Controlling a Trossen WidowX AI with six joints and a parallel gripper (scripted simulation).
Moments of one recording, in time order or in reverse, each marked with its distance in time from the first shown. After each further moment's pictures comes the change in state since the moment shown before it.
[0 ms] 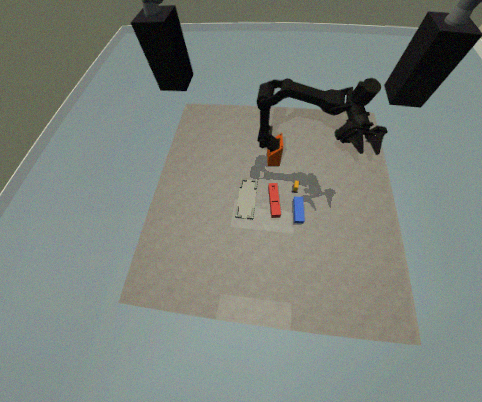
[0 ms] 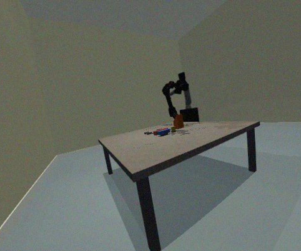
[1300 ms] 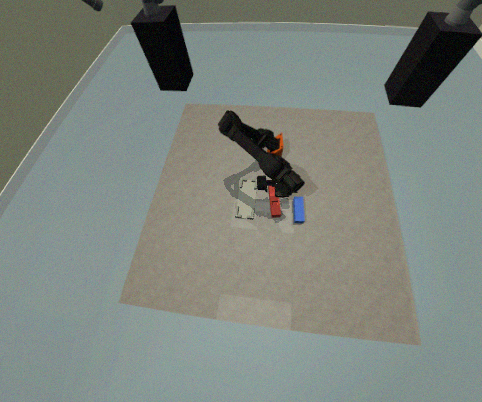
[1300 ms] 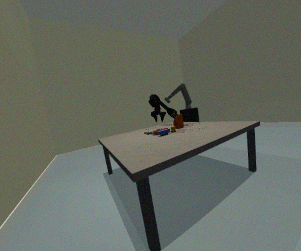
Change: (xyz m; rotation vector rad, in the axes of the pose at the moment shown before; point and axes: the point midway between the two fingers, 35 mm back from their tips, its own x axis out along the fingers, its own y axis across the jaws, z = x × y) arm 0.032 0.157 0.353 -2.122 0.184 -1.715
